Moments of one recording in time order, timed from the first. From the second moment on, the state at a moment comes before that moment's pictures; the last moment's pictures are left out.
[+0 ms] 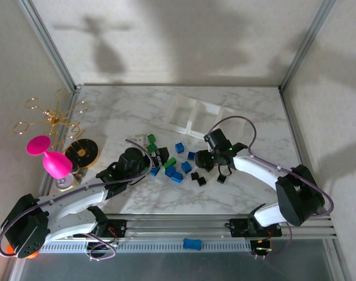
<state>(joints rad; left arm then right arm) -0.74 1.06 0.48 0.15 -0.23 -0.70 0.63 1.43 0.82 -0.45 0.00 0.37</state>
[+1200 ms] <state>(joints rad) -0.77 1.06 0.53 0.05 -0.31 -0.73 0.75 1.66 0.94 -0.50 0.08 0.22</state>
